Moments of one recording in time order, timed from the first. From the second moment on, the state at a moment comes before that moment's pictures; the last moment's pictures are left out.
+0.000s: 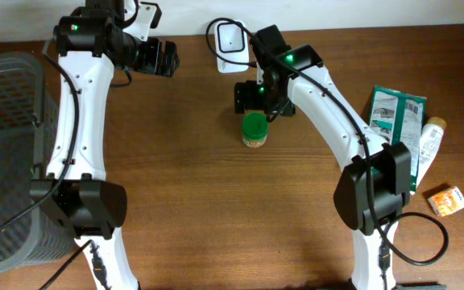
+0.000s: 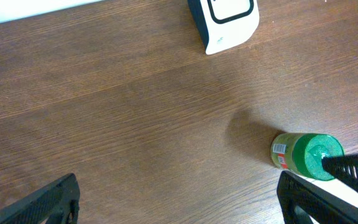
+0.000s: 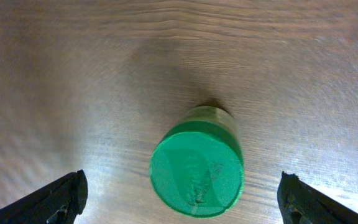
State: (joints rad) left arm -0.08 2.13 2.35 -1.26 0.25 0.14; right arm 0.39 2.15 2.00 -1.12 -0.15 0.43
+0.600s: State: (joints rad) left arm -0.08 2.13 2.35 -1.26 0.25 0.14; right arm 0.44 2.28 1.99 -1.16 0.02 0.56
